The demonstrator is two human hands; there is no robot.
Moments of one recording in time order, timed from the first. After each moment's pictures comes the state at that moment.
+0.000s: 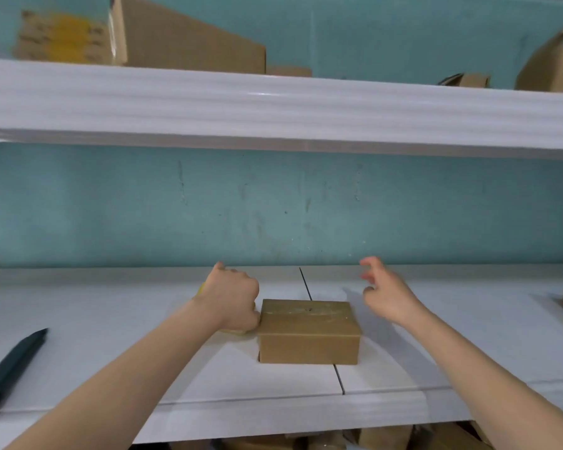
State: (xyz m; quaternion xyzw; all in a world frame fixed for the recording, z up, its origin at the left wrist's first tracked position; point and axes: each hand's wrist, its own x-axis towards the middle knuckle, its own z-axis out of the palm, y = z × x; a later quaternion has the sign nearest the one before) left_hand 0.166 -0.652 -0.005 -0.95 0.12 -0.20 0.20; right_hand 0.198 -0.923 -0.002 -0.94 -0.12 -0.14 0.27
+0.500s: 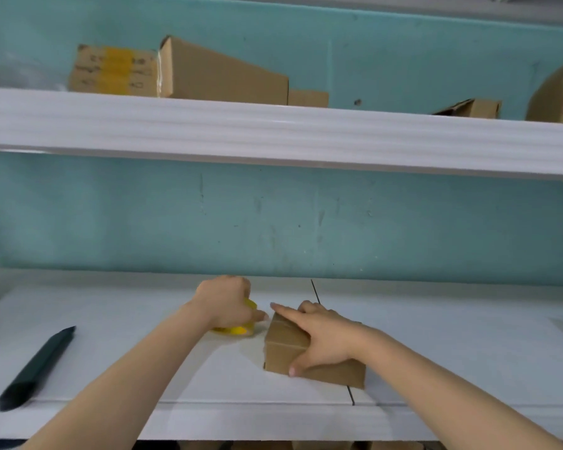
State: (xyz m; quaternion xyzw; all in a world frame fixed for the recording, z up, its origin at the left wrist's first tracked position) left_hand 0.150 -0.623 0.004 -0.99 -0.01 -0.17 -0.03; right_hand 0.164 -0.838 -0.008 -0.93 -0.36 0.05 0.06
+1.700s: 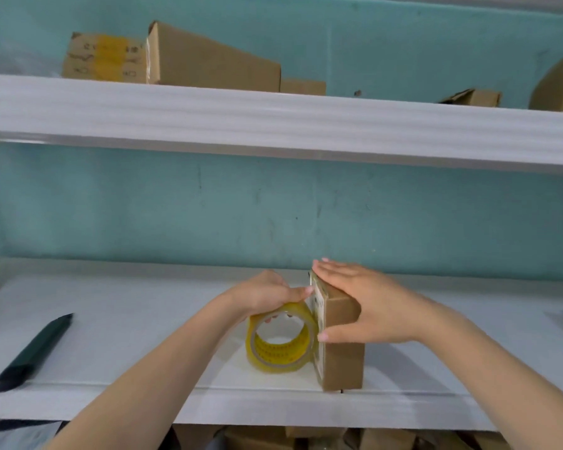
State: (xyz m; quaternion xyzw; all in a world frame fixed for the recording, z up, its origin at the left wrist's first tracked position) left_hand 0.132 -0.696 0.023 -0.91 0.07 -0.02 -0.40; right_hand 0.124 -0.907 0.054 -0.89 -0.44 -0.12 0.05
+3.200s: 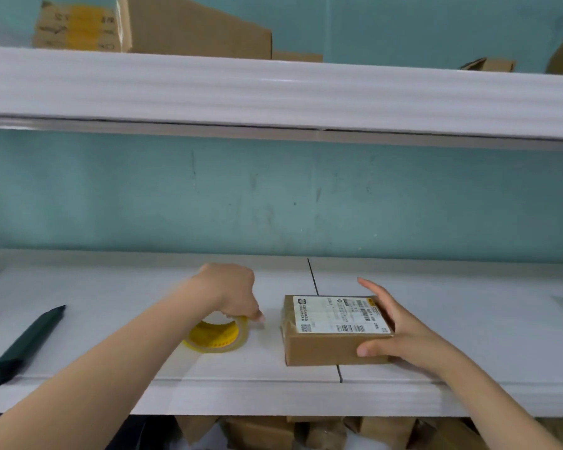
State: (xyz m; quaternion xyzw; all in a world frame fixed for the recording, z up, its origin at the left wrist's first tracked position) left_hand 0.131 -0.667 0.025 -1.00 -0.02 0.01 0.08; right_hand 0.163 -0.959 -0.047 -0.80 -0.28 0.10 0.52
